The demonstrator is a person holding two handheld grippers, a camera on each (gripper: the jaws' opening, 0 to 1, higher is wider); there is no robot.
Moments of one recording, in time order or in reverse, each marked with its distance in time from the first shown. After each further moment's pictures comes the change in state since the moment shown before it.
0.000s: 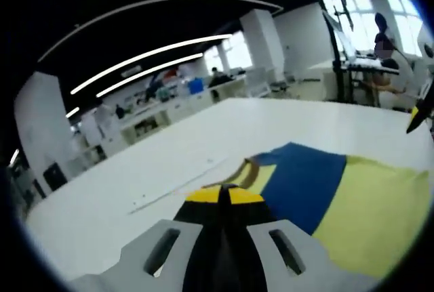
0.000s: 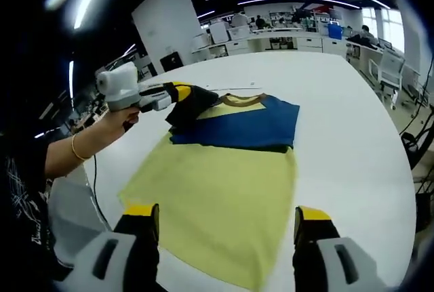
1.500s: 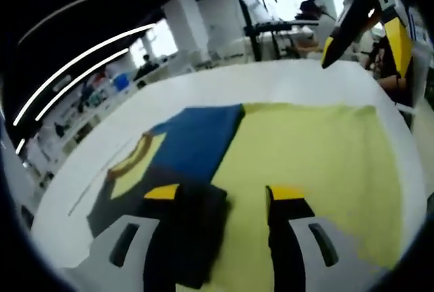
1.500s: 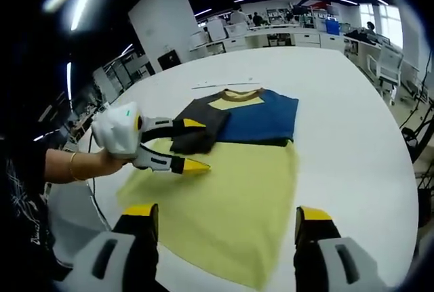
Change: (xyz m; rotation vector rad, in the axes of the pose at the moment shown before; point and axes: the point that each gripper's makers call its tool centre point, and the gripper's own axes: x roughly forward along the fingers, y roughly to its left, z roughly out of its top) left arm -0.026 -0.126 -0.057 0.119 0.092 -0.392; right arm 0.002 0.001 -0.006 0.013 0.010 -0.003
